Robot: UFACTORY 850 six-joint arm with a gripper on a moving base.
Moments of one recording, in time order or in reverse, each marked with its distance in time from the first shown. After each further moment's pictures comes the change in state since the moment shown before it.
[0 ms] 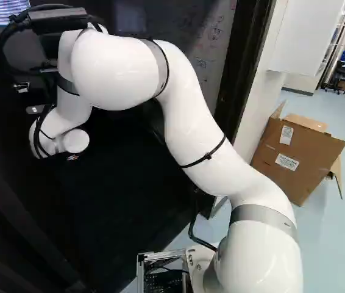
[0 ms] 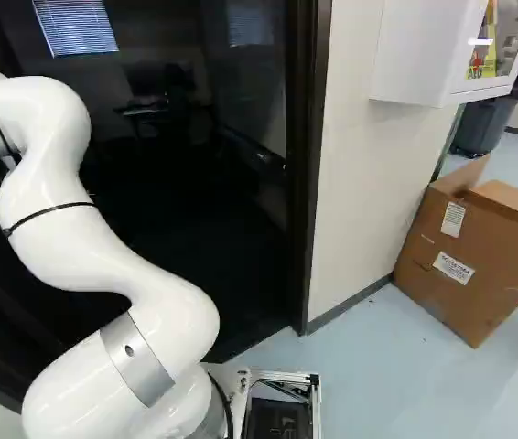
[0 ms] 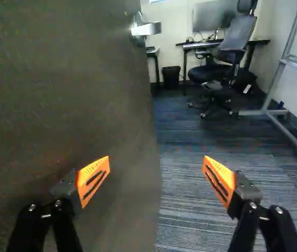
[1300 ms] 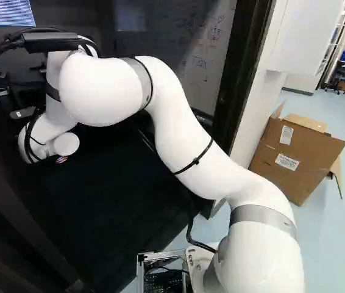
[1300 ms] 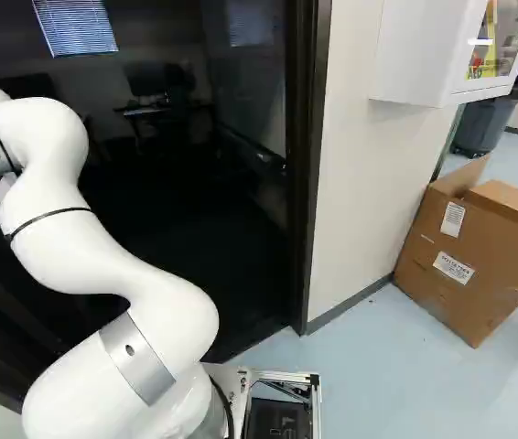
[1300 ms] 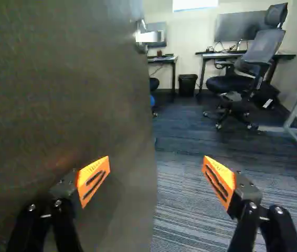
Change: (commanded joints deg) arm 1.8 -5.5 -7.9 -5.1 0.0 0.0
